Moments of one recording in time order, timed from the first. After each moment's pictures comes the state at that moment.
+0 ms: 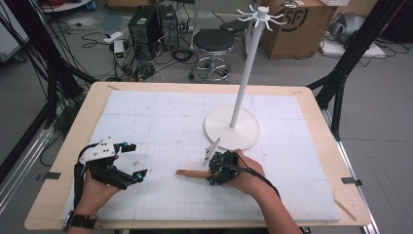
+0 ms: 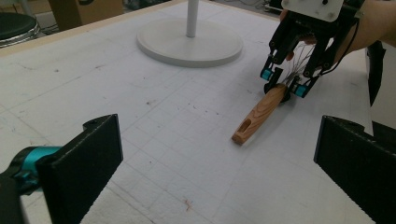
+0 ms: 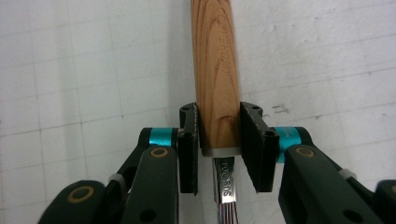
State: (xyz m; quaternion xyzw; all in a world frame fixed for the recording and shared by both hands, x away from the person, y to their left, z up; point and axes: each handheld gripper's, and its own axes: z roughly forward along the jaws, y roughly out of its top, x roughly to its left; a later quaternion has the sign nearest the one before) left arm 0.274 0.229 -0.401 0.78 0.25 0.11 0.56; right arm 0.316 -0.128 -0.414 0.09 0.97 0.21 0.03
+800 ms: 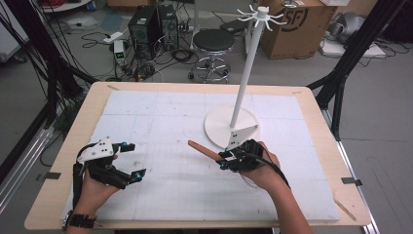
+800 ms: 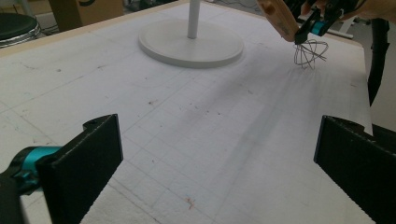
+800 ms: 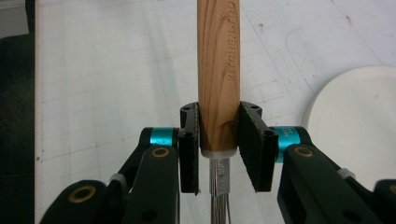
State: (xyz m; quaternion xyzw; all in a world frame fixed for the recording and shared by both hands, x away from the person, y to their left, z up) left arm 0.274 0.233 -0.402 0.78 0.25 0.11 0.56; right arm 0.314 -0.181 -0.363 0.13 0.92 0.36 0.08
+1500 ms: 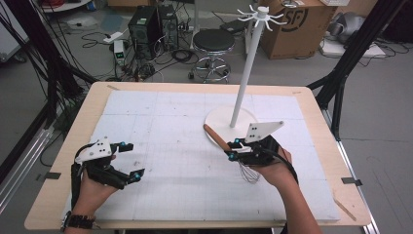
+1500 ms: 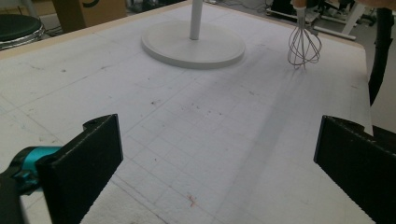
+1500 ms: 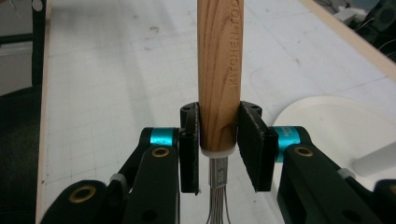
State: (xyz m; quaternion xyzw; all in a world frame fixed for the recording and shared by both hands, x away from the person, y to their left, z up) left arm 0.272 0.234 -0.398 0.78 0.25 0.12 0.56; right arm 0.308 -0.214 -0.335 0.14 0.88 0.44 0.12
